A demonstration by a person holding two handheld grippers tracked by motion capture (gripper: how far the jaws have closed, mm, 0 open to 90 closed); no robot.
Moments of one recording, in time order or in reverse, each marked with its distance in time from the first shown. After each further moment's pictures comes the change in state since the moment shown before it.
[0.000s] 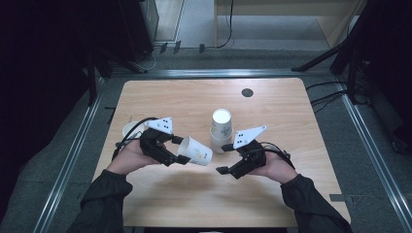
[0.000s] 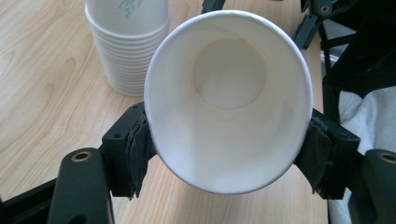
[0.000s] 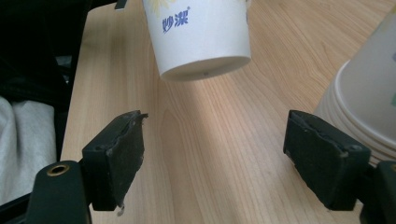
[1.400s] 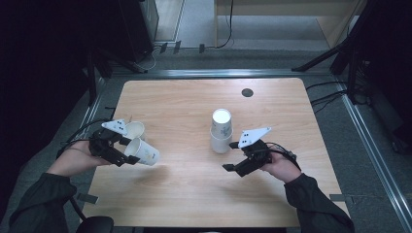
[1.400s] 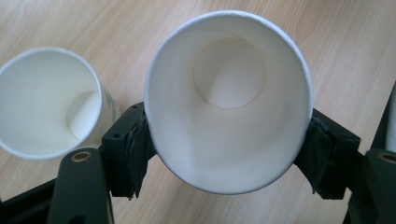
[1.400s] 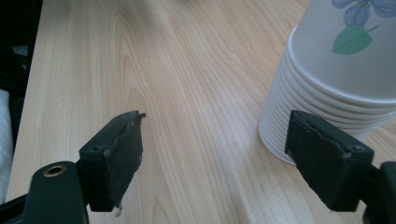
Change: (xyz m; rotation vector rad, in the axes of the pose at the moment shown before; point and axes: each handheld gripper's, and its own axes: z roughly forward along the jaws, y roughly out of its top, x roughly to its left) left arm 0.023 -0.075 -0.092 0.283 0.222 -0.119; right arm -0.011 -0.015 -0.005 0.037 -0.098 -0.001
